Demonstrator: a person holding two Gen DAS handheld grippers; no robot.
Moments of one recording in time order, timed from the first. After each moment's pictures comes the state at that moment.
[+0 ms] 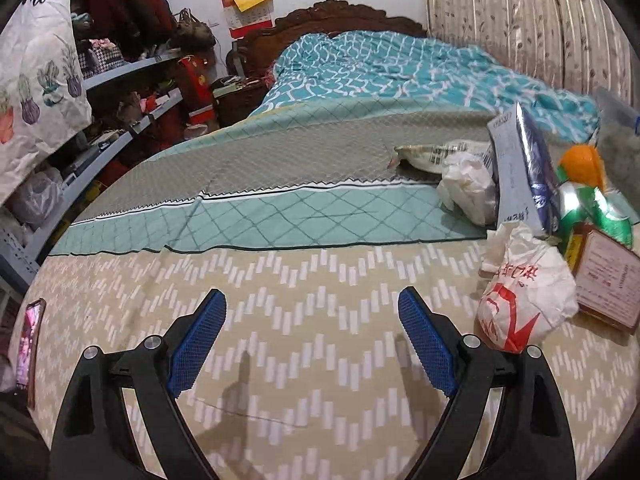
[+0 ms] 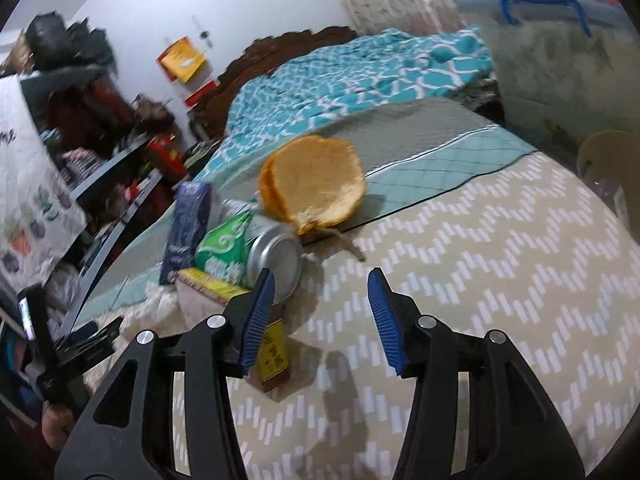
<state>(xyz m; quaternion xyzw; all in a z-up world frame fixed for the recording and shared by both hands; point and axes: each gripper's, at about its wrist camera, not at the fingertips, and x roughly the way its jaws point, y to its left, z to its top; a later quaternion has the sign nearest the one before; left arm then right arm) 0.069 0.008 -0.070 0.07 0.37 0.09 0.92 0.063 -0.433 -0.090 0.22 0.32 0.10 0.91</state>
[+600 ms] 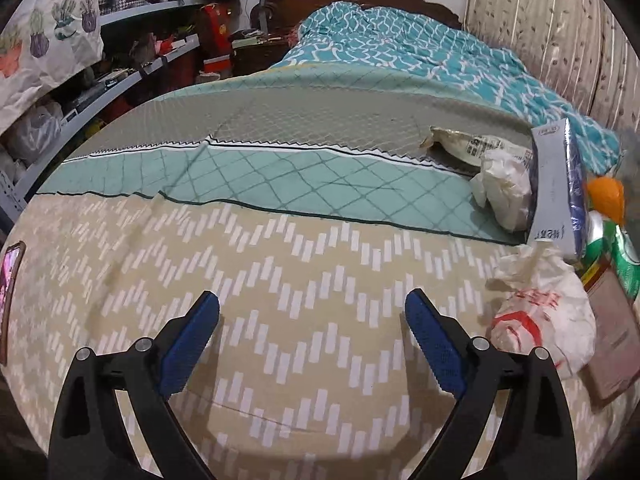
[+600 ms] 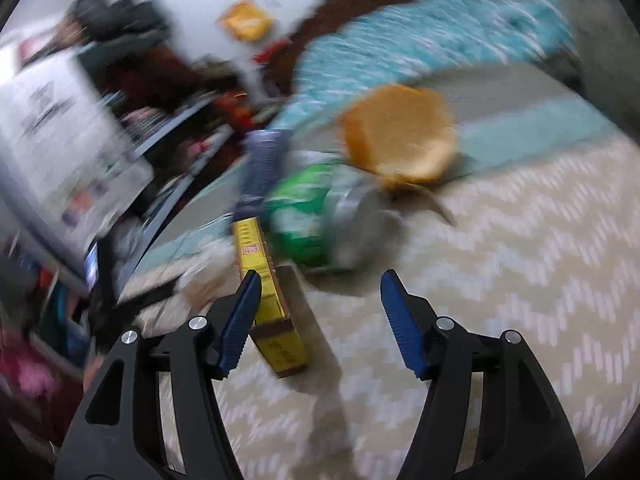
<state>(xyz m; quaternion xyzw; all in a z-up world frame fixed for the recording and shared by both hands) 0.076 0.033 -0.087 -0.03 0.43 0.10 0.90 0.057 -0.403 -0.087 0.19 0.31 0.24 0.90</state>
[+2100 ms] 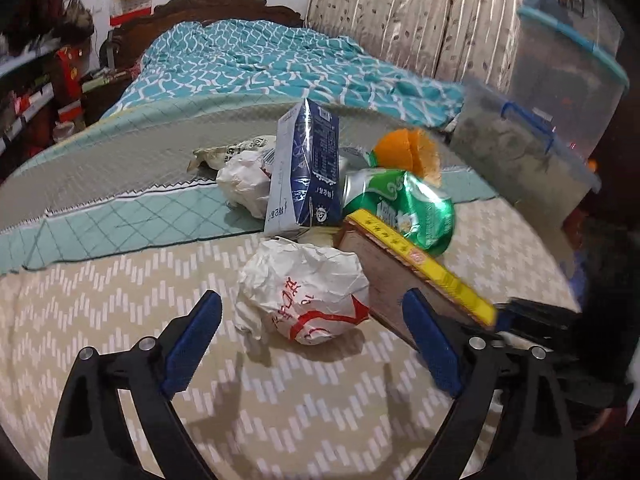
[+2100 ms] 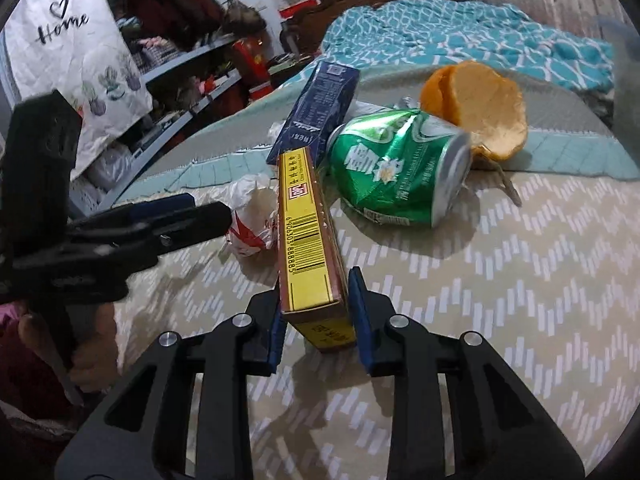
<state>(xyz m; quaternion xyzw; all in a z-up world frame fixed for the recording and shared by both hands) 0.051 -0.085 -0.058 0.02 0.41 -0.16 0.90 0.041 -0.336 -0.098 0.12 0.39 0.25 0.88</state>
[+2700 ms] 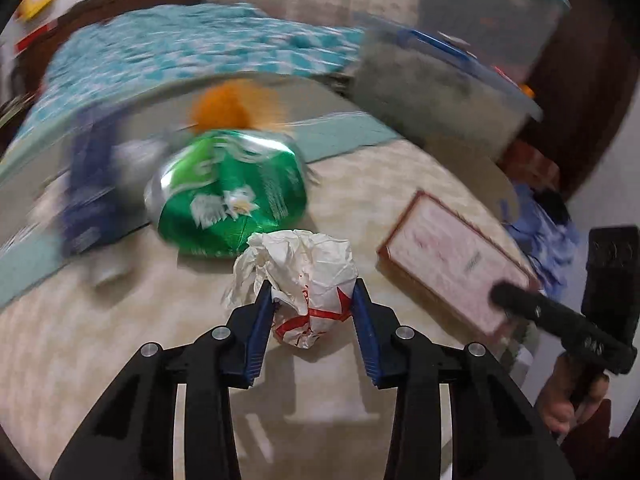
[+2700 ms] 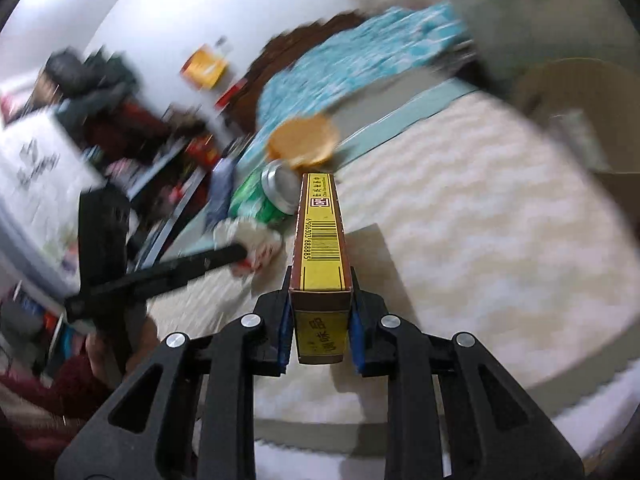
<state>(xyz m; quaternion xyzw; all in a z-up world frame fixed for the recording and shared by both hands) 0.046 -0.221 -0.068 0.07 0.45 -0.33 0.83 -0.049 -0.534 -0.115 0.33 0.30 0.12 0.89</state>
